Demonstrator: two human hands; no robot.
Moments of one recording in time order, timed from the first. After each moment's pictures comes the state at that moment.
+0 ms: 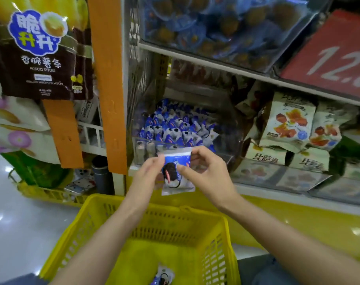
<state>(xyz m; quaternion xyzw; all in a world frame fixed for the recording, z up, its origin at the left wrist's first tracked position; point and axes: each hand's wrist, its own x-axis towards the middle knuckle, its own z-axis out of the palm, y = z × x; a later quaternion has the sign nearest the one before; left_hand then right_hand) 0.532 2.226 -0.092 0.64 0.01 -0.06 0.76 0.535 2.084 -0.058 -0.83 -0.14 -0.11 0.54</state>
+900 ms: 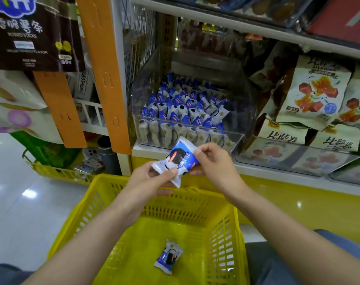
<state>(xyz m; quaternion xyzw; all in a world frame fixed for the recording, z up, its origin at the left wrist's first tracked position) 0.519 2.228 -0.117 0.64 0.09 -0.15 0.75 0.544 2.074 -0.095 -0.78 0.04 0.02 0.62</state>
